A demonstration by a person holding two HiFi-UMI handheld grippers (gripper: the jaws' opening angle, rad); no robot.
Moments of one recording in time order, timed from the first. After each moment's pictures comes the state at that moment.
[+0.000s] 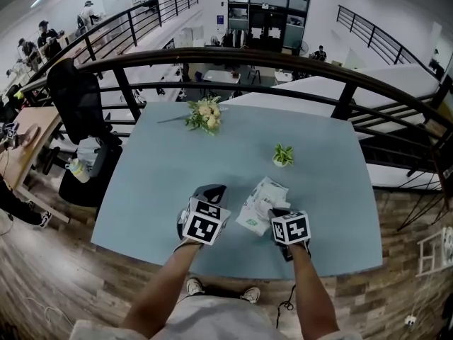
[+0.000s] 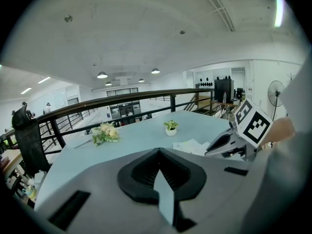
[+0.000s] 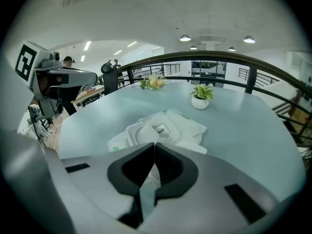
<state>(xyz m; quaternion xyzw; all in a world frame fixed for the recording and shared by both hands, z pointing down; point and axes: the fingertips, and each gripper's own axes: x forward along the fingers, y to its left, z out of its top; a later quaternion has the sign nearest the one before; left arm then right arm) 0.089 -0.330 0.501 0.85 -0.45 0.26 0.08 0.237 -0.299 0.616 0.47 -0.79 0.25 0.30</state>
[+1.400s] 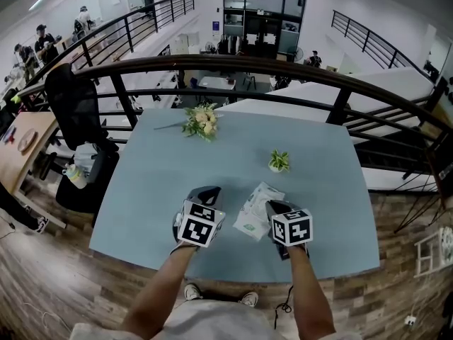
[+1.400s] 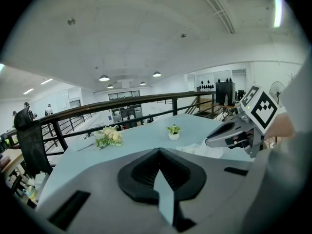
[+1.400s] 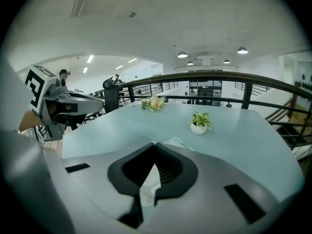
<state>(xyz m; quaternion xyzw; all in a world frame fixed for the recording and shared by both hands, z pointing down) 0.081 -0.333 0.486 0.85 -0.46 0.24 0.08 0.228 -0.315 0.547 0.50 -0.81 0.21 0.22</state>
